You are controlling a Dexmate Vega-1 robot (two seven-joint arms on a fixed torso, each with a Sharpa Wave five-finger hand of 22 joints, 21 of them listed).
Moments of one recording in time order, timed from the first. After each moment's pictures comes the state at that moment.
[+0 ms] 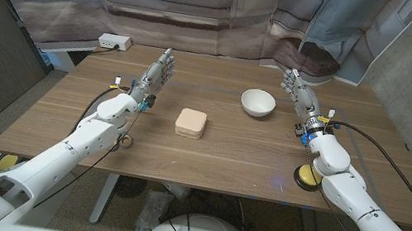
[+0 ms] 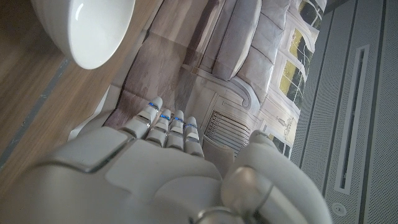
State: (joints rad) left arm 0.83 0.57 0.37 -1.39 -0.65 -0.21 -0.04; left_hand 0.26 -0.05 0.11 0.11 0.32 -0.13 0.06 0.20 0.18 -0.12 0.03 0.20 0.18 -0.15 0.02 0.19 0.17 -0.15 -0.04 0.19 0.17; right arm -0.94 -0.60 -0.37 -1.51 0.43 0.43 -0.06; right_hand 0.26 0.01 0.13 0.04 0.25 0.12 0.04 0.20 0.18 0.12 0.05 0.24 0.18 0.09 0.01 0.20 0.18 0.18 -0.04 0.26 0.18
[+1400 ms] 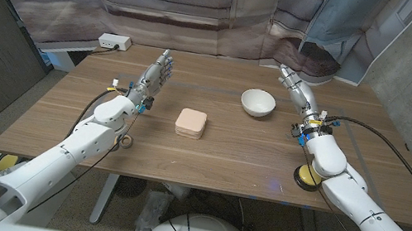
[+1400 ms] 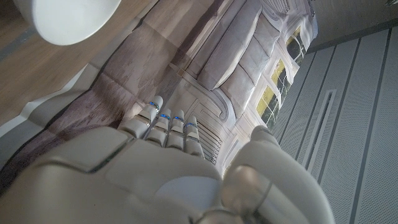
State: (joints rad) left arm 0.86 0.59 0.36 -1.44 -0.65 -0.21 -0.03; left_hand 0.27 -0.04 0.10 0.10 0.32 -0.13 0.06 0.20 0.18 -0.12 0.03 0.20 0.18 -0.15 0.02 0.19 0.17 -0.15 -0.03 0.19 0.17; right arm -0.97 -0.63 -0.38 -1.58 0.16 0.46 -0.20; right_hand 0.28 0.01 0.13 0.02 0.24 0.14 0.03 0.20 0.18 0.14 0.06 0.24 0.18 0.09 0.01 0.20 0.18 0.18 -0.04 0.24 0.18
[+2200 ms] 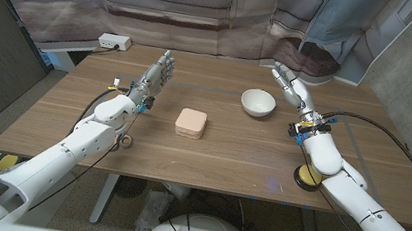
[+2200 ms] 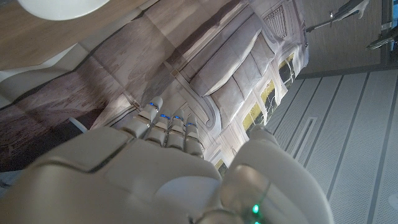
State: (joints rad) left arm 0.84 0.59 0.36 -1.42 -0.66 -0.20 -0.05; left_hand 0.27 -0.04 0.10 0.10 0.32 -0.13 0.06 0.19 0.18 -0.13 0.03 0.20 0.18 -0.17 0.03 0.18 0.17 -0.17 -0.03 0.19 0.17; right arm -0.95 -0.64 -0.40 -1.60 -0.03 0.44 -0.27; right_hand 0.29 0.02 0.13 0.01 0.24 0.14 0.03 0.20 0.18 0.14 0.05 0.23 0.18 0.09 0.01 0.20 0.18 0.17 -0.04 0.24 0.18
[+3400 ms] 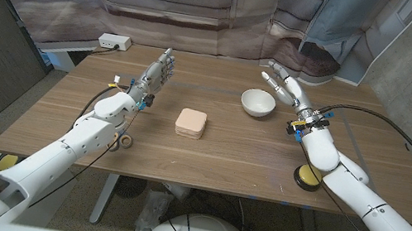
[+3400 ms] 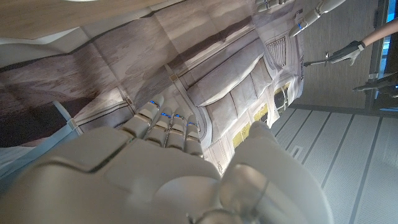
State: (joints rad) left arm 0.83 0.59 0.37 -1.41 -0.66 -0.19 -0.07; left_hand 0.27 -0.03 0.09 0.10 0.32 -0.14 0.07 0.19 0.18 -0.14 0.03 0.20 0.18 -0.17 0.03 0.18 0.18 -0.17 -0.03 0.19 0.17; right arm -0.92 -0.68 -0.43 -1.63 -0.18 0.36 -0.32; right_hand 0.33 0.03 0.15 -0.01 0.24 0.17 0.00 0.20 0.18 0.19 0.01 0.23 0.18 0.14 -0.03 0.20 0.18 0.21 -0.04 0.24 0.18
